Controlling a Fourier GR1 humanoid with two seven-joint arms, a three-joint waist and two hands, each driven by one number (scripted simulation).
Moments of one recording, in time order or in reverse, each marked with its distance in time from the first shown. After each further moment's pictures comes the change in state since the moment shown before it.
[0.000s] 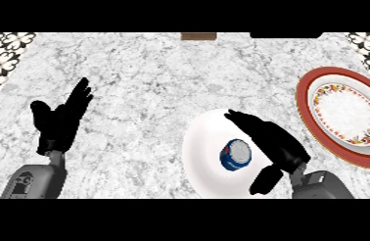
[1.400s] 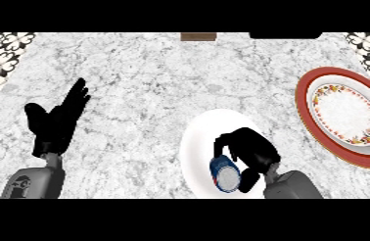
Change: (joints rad) left arm 0.018 -0.061 0.086 -0.044 -0.075 -0.076 0.021; right arm -0.003 0.158 0.016 0.154 0.275 0.054 -0.188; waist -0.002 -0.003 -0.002
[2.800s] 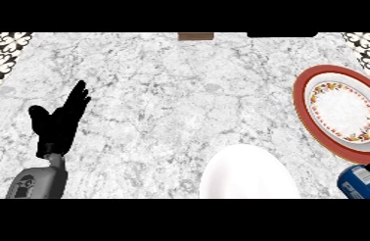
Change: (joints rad) left arm -0.002 -0.019 0.018 0.049 -0.018 0.006 -0.047; right arm 0.501 -0.424 -0.642 -0.433 -0.576 -0.330 -0.589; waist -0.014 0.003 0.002
